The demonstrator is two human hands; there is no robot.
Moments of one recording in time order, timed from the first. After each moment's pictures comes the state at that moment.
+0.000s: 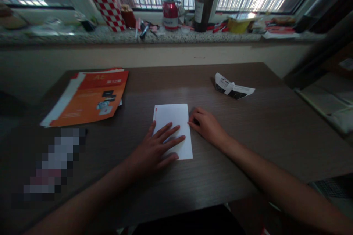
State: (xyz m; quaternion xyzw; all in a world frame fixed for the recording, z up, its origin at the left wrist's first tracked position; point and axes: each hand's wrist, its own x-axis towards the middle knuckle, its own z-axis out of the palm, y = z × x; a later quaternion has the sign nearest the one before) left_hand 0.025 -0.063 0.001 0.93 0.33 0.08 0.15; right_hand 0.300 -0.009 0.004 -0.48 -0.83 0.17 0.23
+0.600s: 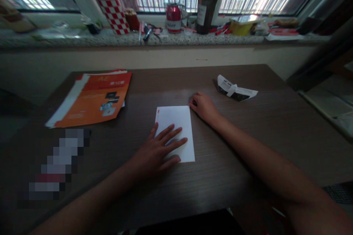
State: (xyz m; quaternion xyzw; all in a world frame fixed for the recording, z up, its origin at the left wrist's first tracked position) left_hand 0.025 -0.064 0.002 0.93 0.33 0.08 0.15; right_hand 0.292 0.073 0.002 -0.52 -0.81 0.11 0.24
